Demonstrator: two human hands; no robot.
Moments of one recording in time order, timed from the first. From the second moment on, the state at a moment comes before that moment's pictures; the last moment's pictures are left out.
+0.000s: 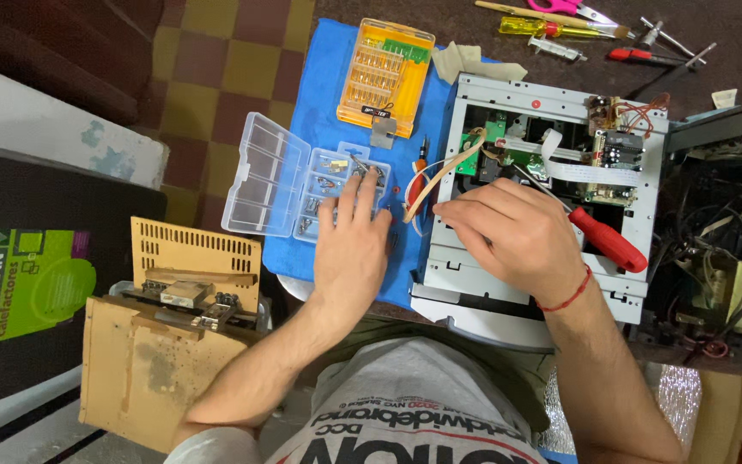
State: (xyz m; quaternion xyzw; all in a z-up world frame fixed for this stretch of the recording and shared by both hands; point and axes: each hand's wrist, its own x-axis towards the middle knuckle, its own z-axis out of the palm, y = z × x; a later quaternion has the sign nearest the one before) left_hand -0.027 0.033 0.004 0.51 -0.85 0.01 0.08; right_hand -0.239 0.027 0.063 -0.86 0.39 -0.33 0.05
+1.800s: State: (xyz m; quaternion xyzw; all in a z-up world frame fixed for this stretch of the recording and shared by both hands) left_hand -0.203 -0.030 0.075 0.27 -0.91 -0.24 0.22; right_hand -0.413 0.096 0.068 -0.64 0.66 -0.40 0.05
